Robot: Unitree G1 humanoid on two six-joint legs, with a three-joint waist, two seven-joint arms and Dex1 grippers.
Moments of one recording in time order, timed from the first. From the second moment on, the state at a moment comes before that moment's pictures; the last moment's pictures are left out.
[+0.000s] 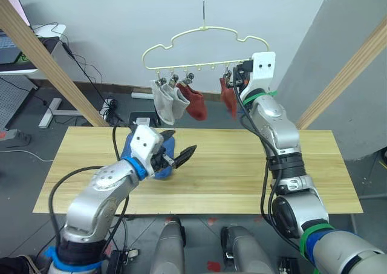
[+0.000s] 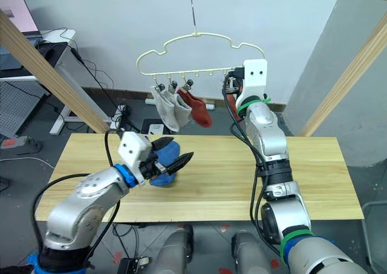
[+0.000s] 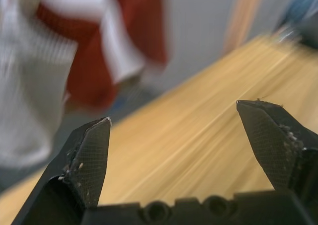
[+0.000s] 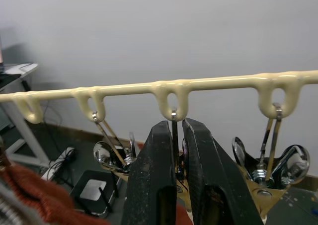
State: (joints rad) left arm -0.22 0.48 -0.04 -0.27 -0.37 0.60 -0.43; right arm -0.89 -0.08 -0.07 0.28 0.14 0.40 0.13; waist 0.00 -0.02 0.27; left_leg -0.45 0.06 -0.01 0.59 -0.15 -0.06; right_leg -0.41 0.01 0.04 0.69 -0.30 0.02
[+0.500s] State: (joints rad) left arm -0.54 0.37 -0.15 0.48 -0.03 0.37 -0.33; right arm -0.86 -0.10 -0.06 0.19 0.16 0.49 0.16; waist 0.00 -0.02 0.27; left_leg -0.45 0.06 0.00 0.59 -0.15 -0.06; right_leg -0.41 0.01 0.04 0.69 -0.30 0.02
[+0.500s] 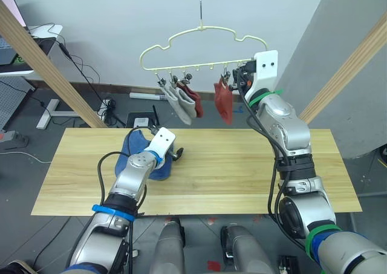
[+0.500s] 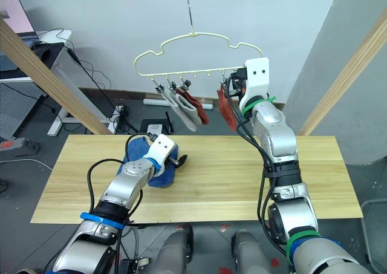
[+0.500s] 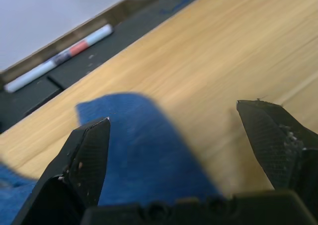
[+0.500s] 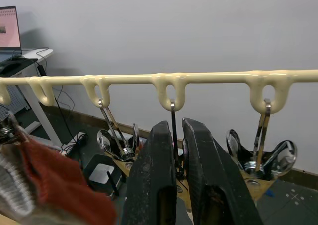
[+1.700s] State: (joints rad) left arm -0.45 0.31 -0.09 0.33 -0.11 0.32 -0.62; right arm -0.85 -0.15 -0.12 0.12 0.26 0.62 0.17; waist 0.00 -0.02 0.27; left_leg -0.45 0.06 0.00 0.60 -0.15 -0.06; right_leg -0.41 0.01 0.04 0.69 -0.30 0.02
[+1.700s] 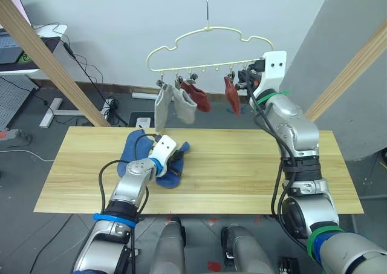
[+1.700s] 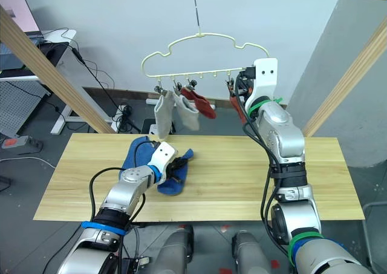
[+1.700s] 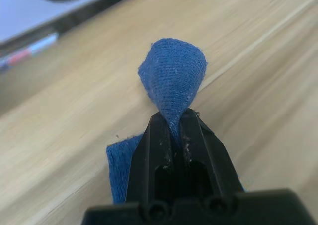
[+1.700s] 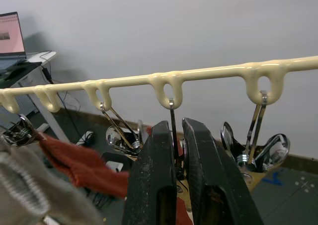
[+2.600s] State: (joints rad) left arm -0.50 0.16 -0.11 0.03 -0.28 0.25 -0.66; right arm -1.00 -0.09 -0.49 -0.04 0.67 1.37 0.02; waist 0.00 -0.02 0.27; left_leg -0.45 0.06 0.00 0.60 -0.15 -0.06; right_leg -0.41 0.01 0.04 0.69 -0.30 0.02
